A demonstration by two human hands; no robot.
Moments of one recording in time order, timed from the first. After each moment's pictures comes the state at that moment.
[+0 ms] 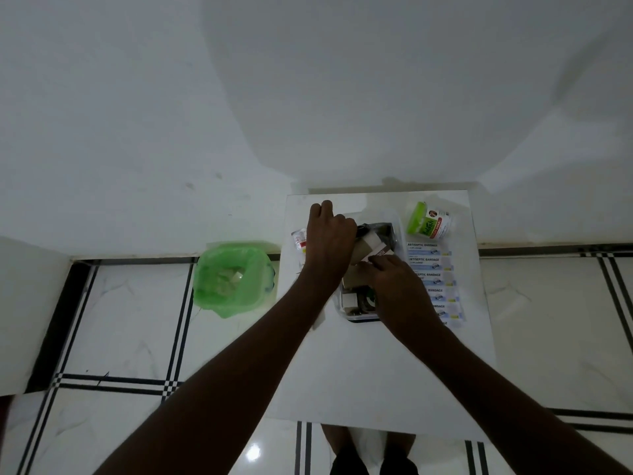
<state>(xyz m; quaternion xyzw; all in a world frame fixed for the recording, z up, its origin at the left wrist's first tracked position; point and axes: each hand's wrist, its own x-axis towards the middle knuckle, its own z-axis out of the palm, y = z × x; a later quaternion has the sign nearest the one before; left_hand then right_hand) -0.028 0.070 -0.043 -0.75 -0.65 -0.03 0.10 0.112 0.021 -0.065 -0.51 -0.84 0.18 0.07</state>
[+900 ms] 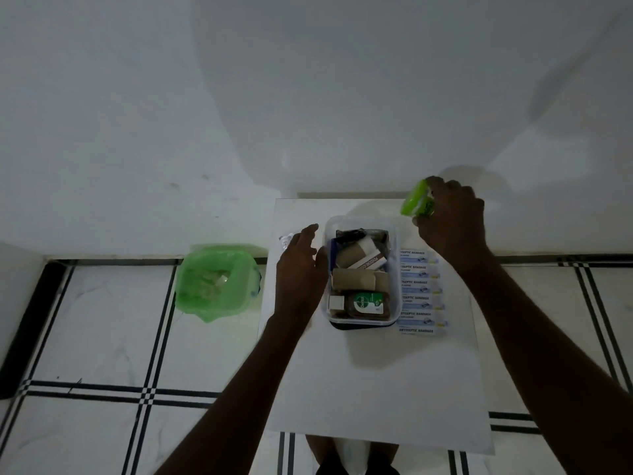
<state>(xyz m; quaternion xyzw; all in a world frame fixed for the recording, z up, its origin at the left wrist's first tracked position) -0.038 0.026 -0.058 -0.54 -0.74 -0.34 -0.18 0.178 0.141 -0.033 -0.65 -0.75 0.08 0.10</state>
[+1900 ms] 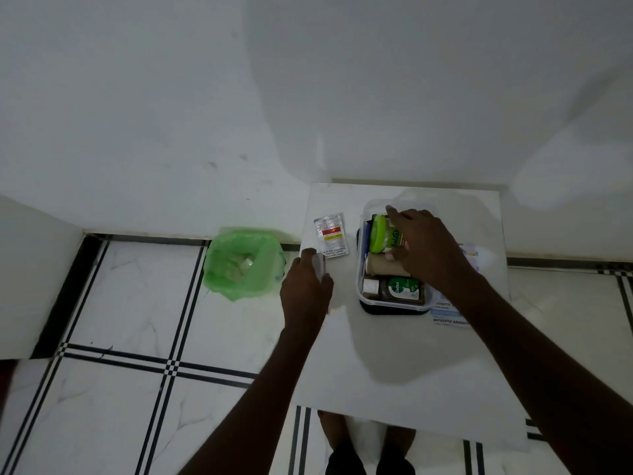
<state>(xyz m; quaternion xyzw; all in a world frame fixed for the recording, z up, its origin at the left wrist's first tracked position) -0.075 -0.032 -0.089 -0.46 -0.84 -0.23 -0.19 0.105 0.084 -0.045 -0.51 -0.83 0.22 0.03</state>
